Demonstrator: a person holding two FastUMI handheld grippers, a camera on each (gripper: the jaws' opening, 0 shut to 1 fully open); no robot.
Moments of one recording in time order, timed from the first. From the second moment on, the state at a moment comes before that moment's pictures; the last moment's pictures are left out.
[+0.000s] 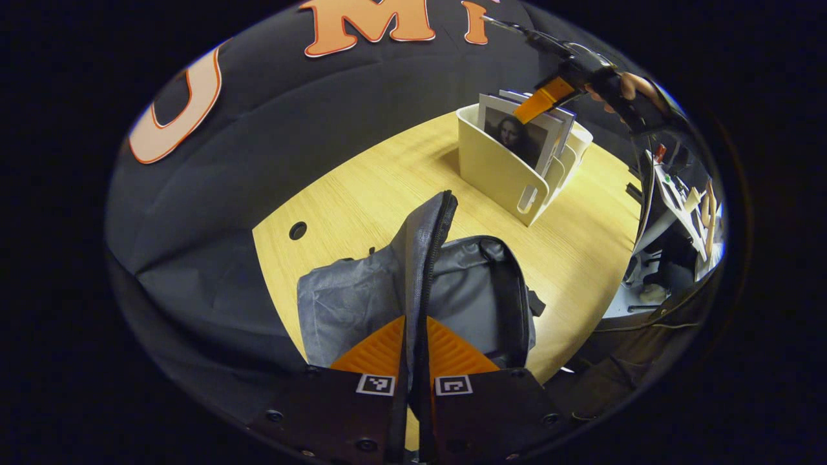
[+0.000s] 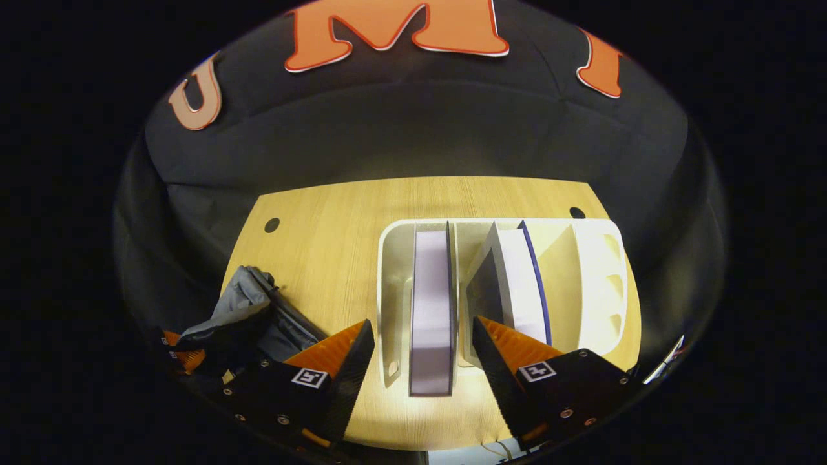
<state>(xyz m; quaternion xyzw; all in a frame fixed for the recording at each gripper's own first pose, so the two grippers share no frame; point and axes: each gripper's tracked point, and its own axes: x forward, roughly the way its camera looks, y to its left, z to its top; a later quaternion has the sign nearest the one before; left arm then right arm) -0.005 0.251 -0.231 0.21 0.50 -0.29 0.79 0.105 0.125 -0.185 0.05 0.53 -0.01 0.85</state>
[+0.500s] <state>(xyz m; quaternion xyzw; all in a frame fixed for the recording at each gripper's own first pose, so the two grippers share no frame) -0.007 0.250 -0.240 0.21 0.52 -0.28 0.78 0.101 0.110 -0.192 0.08 0.59 -0.04 0.81</state>
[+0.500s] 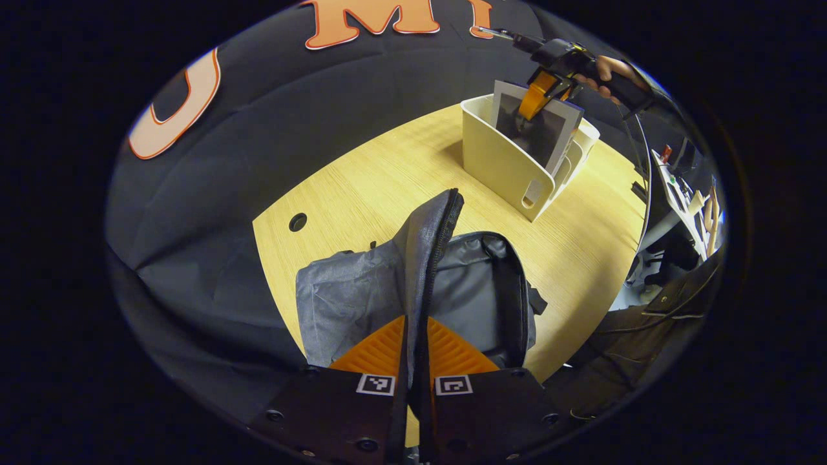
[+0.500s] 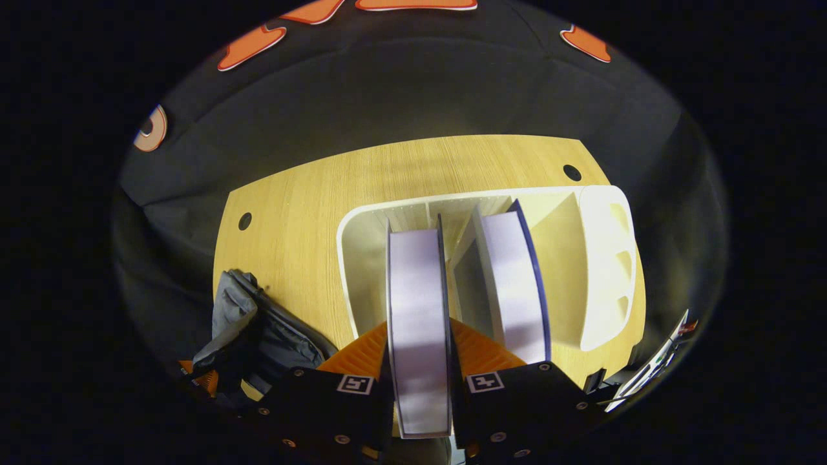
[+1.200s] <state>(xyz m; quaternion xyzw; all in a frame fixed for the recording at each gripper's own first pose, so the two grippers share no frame) -0.028 0.250 -0.256 0.20 0.52 -0.29 0.78 -0.038 0.113 -0.160 0.19 0.55 -0.05 0.81</state>
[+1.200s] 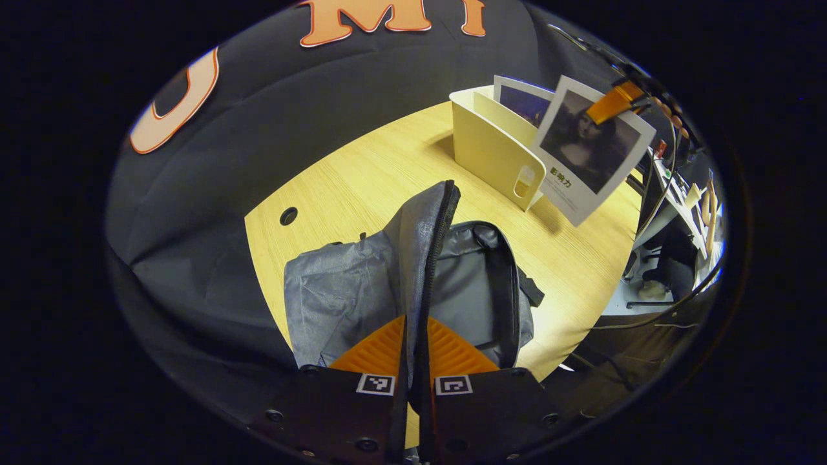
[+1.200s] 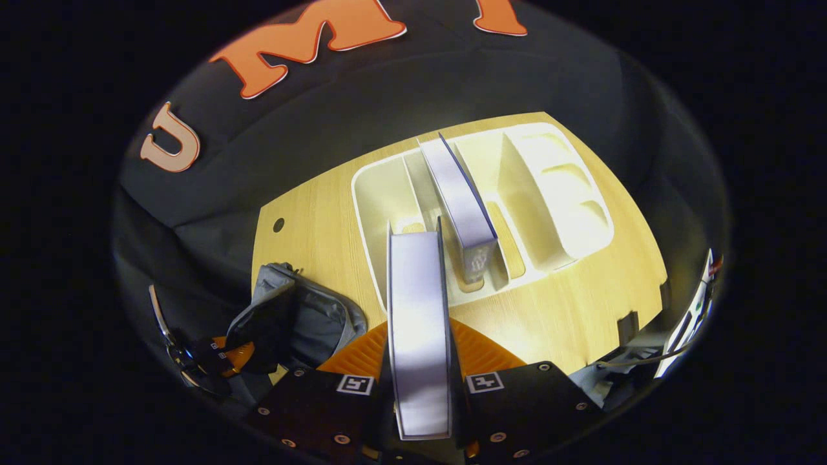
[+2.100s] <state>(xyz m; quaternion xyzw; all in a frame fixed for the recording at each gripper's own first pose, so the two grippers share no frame) -0.021 0.257 -0.236 0.17 0.52 -0.26 0.80 -0.097 0.225 -0.158 0.43 0.47 0.11 0.76</state>
